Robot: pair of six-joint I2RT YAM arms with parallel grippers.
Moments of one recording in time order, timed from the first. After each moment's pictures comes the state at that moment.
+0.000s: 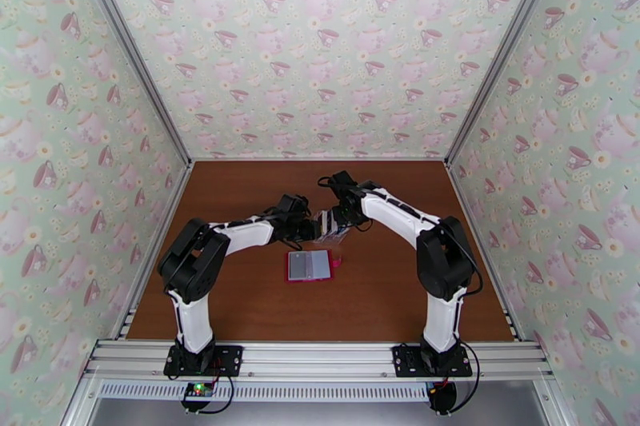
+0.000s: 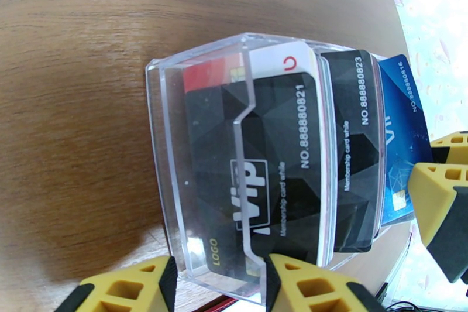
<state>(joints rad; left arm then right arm) -0.56 1.91 1.13 -0.12 0.30 -0.65 0.57 1.93 1.55 -0.88 0.18 0.28</state>
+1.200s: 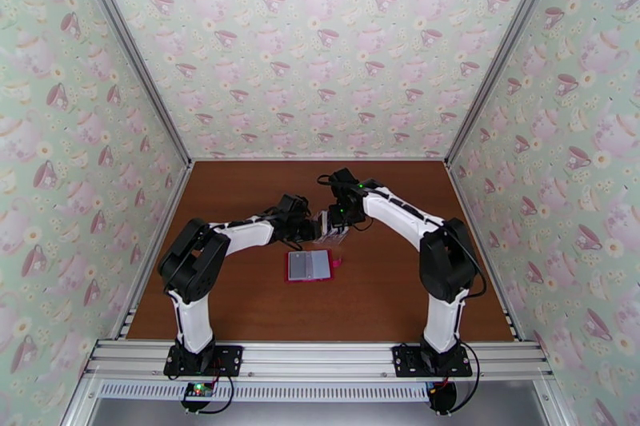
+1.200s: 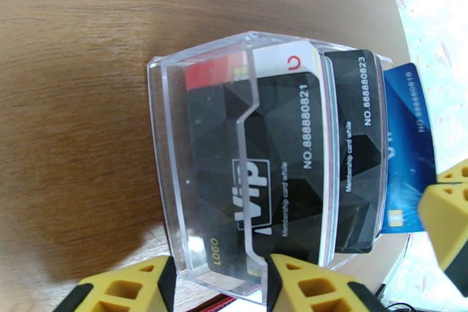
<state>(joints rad) -0.56 1.91 1.13 -0.13 0.30 -0.67 0.58 1.92 1.56 -0.87 0.02 0.30</state>
